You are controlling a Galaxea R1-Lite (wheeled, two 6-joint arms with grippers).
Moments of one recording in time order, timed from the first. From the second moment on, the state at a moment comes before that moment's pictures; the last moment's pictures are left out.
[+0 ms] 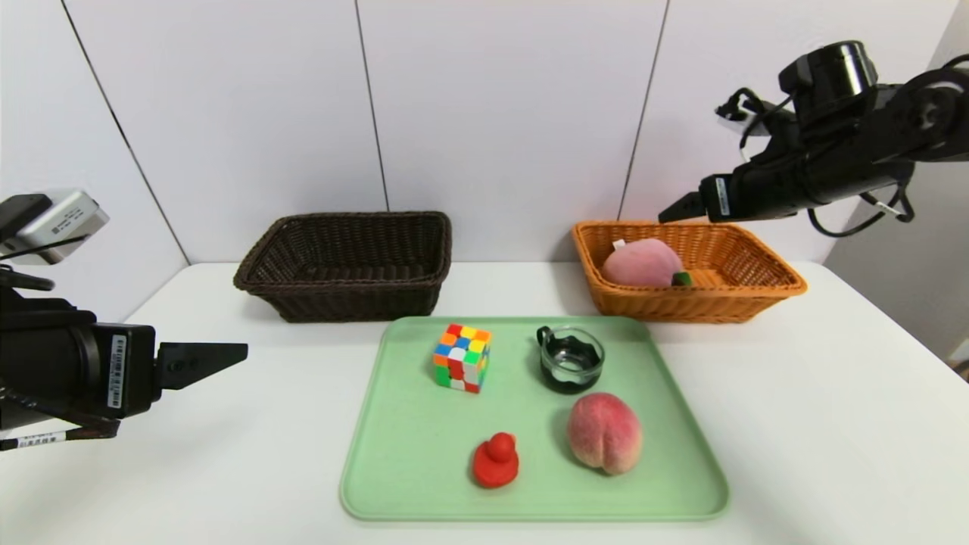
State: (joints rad) left arm -0.29 1.14 -0.91 0.29 0.06 -0.16; right arm 0.11 1.95 -1.87 0.58 0.16 -0.06
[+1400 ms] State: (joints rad) left arm -0.43 1.28 -0.99 0.26 -0.05 -0.11; right arm 0.21 1.25 -1.32 0.79 0.23 -0.04
